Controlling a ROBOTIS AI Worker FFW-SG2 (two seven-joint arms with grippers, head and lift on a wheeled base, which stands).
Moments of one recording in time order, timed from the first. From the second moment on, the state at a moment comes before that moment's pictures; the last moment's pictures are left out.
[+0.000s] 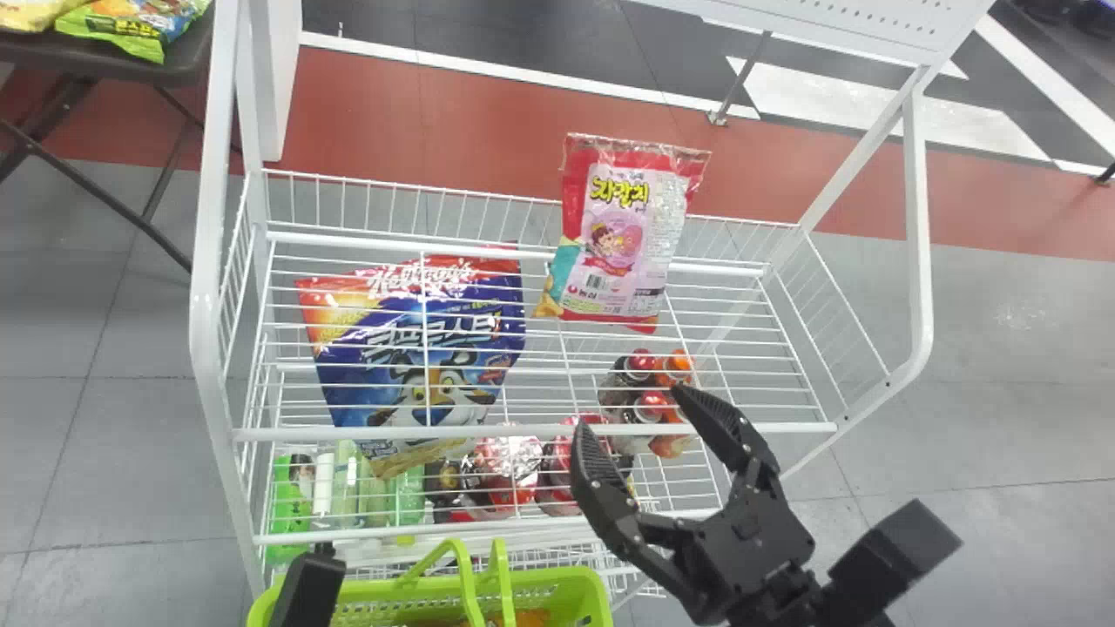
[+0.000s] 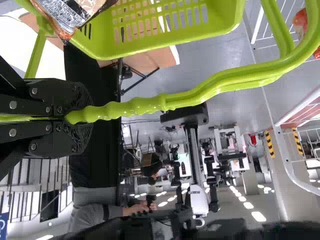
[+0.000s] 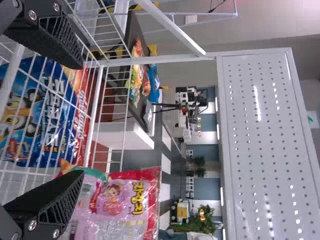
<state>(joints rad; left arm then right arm) 0.39 0.00 -0.27 -2.05 0.40 1.53 -0.77 0.93 -0.18 -0.12 -2.31 -0.23 -0.08 0.27</state>
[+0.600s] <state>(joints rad) 0.41 0.00 -0.27 -2.05 0.40 1.52 -0.77 0.97 -0.18 -0.14 -2.34 -0.27 -0.09 0.26</state>
